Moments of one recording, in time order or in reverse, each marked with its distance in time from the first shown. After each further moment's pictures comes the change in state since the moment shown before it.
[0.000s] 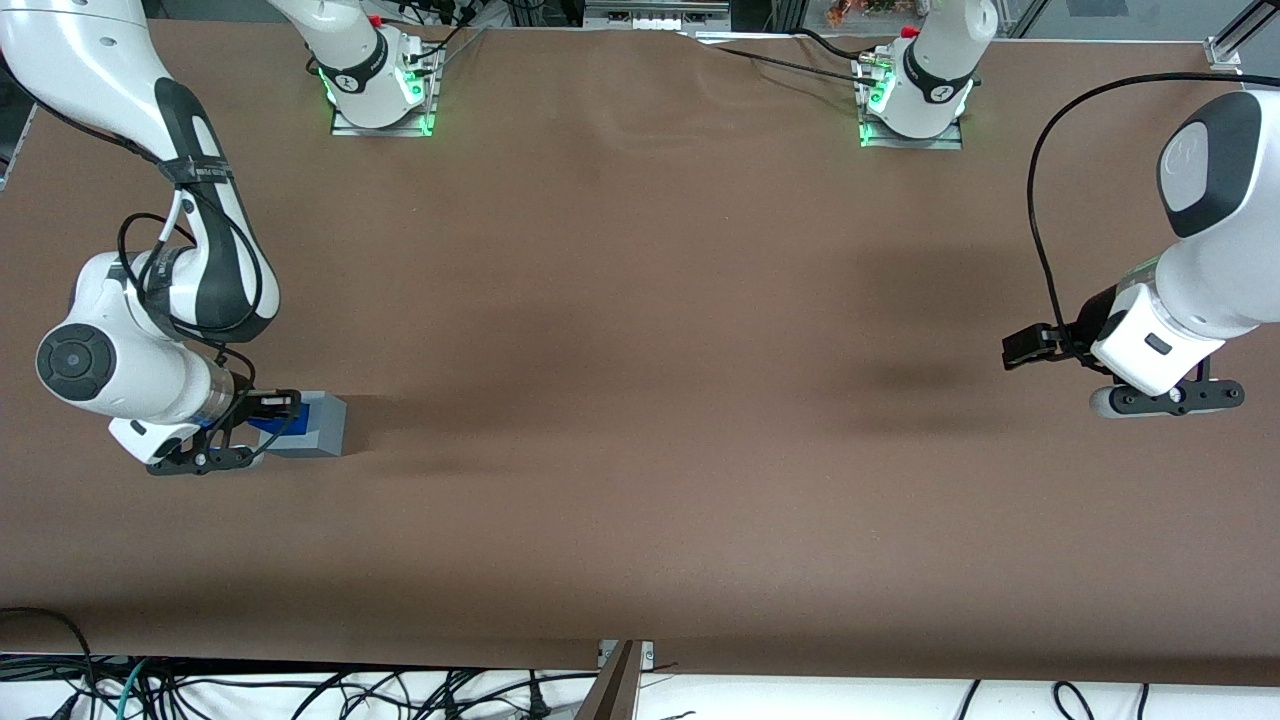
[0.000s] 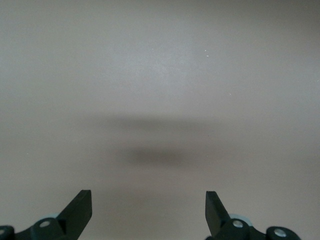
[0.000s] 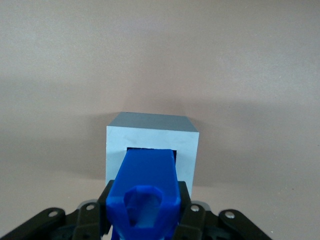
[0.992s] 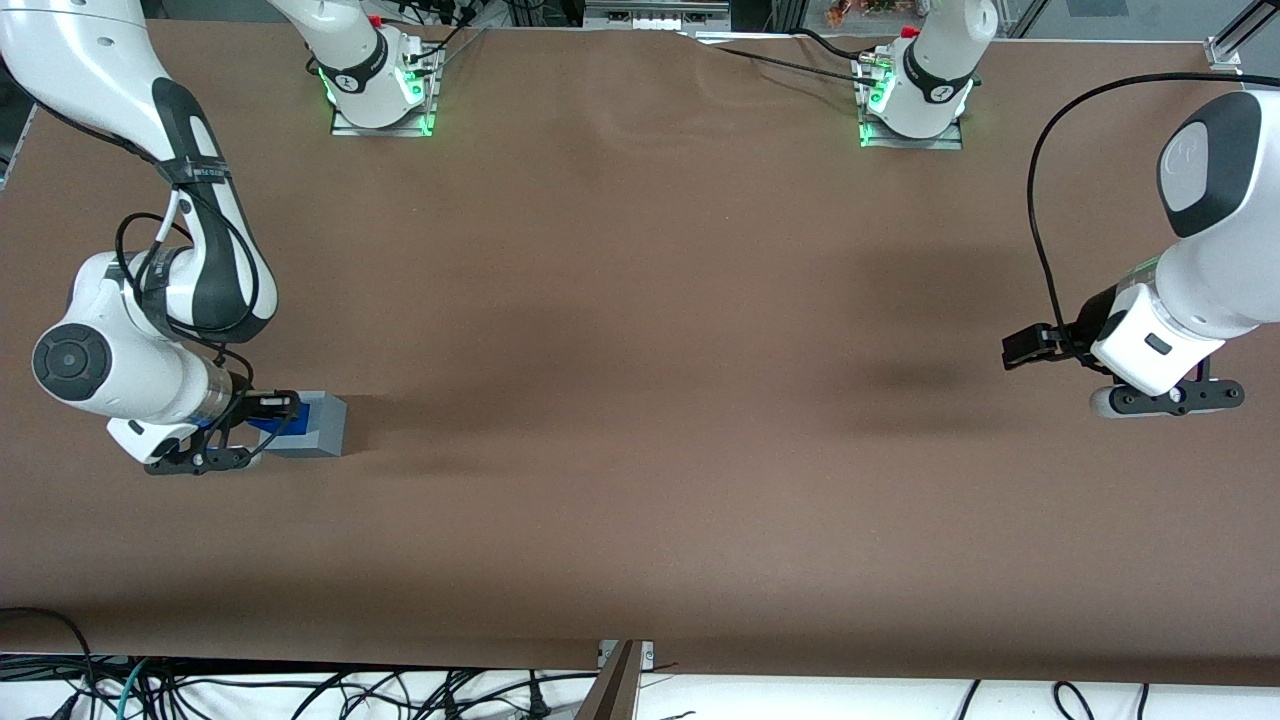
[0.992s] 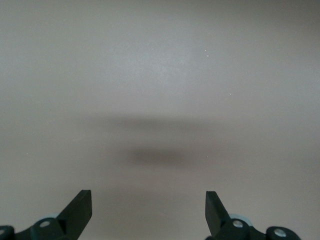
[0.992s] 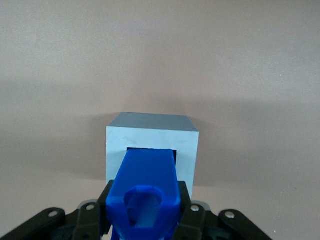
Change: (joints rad) arm -0.003 0.000 -0.001 0.000 0.013 0.000 0.003
